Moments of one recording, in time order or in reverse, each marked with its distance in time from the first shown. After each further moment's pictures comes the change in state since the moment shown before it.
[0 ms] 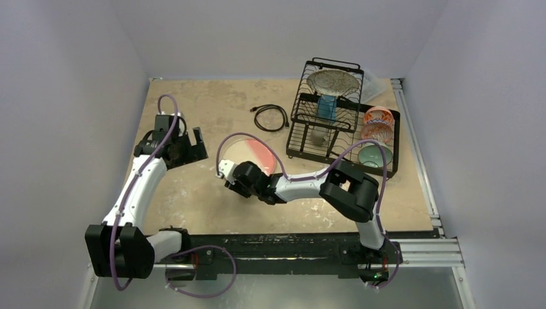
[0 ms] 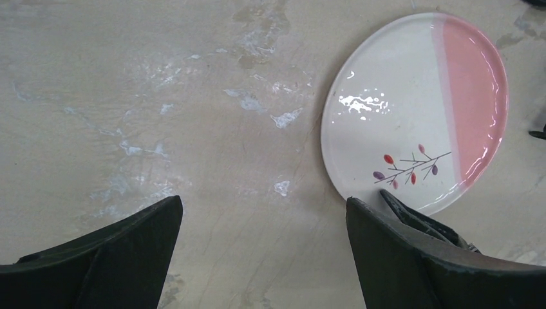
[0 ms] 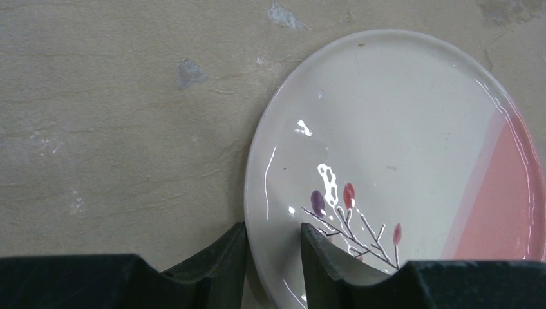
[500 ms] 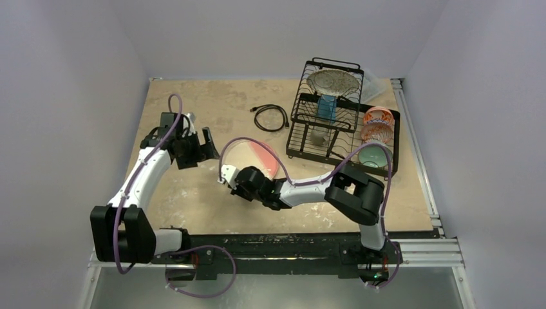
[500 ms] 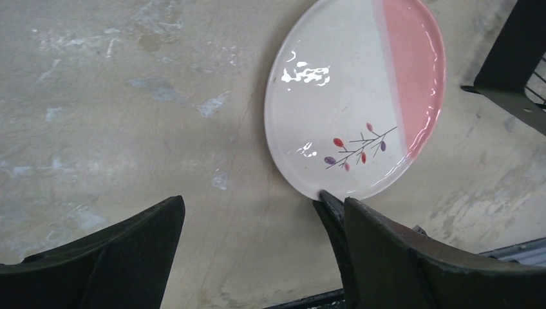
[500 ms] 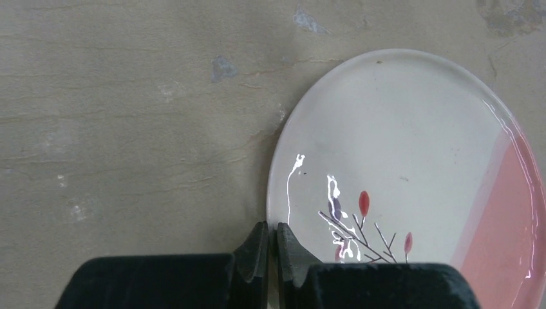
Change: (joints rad) left arm 0.000 0.101 0.000 0.034 0.232 -0.018; right arm 0.028 -0.041 -0.075 0.079 0.022 -0.013
